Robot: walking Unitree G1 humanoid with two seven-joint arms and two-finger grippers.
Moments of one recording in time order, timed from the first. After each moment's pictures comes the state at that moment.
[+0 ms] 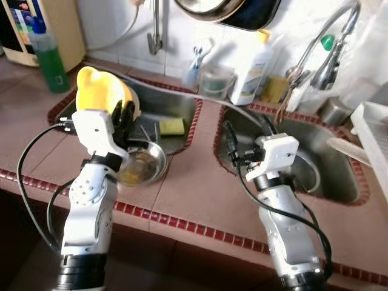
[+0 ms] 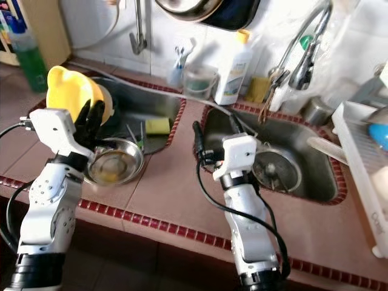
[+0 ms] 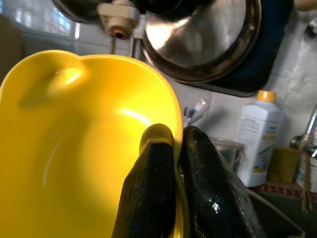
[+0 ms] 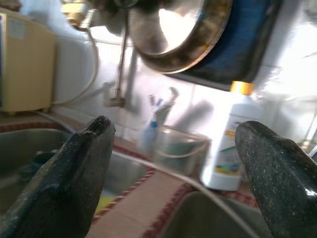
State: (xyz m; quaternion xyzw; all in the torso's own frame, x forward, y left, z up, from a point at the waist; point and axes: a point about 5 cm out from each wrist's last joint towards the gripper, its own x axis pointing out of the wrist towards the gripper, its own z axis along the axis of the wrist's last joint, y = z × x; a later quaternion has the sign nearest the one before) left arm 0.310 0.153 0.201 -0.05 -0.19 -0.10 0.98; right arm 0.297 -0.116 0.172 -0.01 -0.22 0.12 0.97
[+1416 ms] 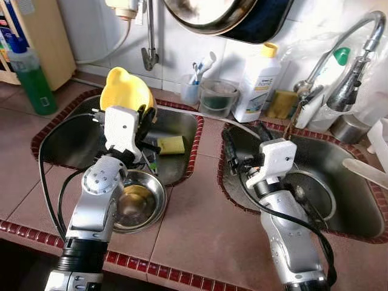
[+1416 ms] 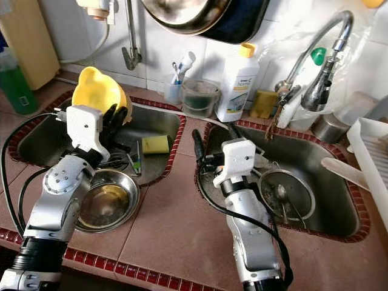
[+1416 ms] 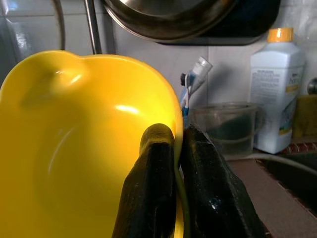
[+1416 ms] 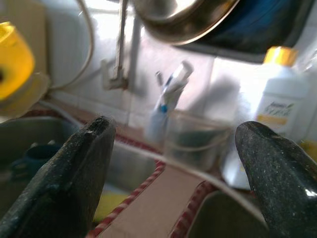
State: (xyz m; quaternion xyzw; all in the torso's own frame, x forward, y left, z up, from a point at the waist) left arm 0.330 0.147 0.188 0.07 -0.13 -0.16 0.98; right arm 0.286 -0.109 0.156 0.00 -0.15 0.14 0.98
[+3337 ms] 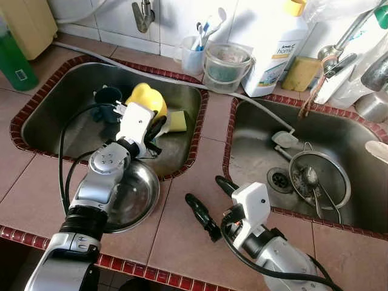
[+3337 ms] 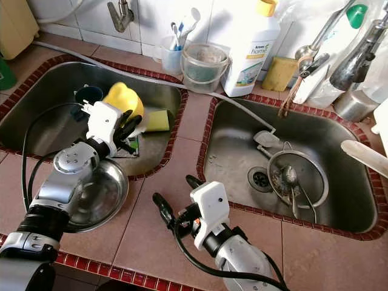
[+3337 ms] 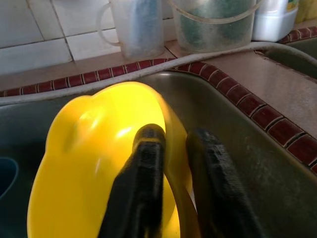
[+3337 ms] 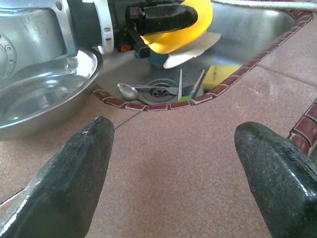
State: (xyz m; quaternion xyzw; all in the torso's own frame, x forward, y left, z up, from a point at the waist) left arm 0.365 0.146 0.177 0.14 -0.06 -0.23 0.96; right arm 0.207 -0.079 0.141 0.03 0.01 0.32 0.95
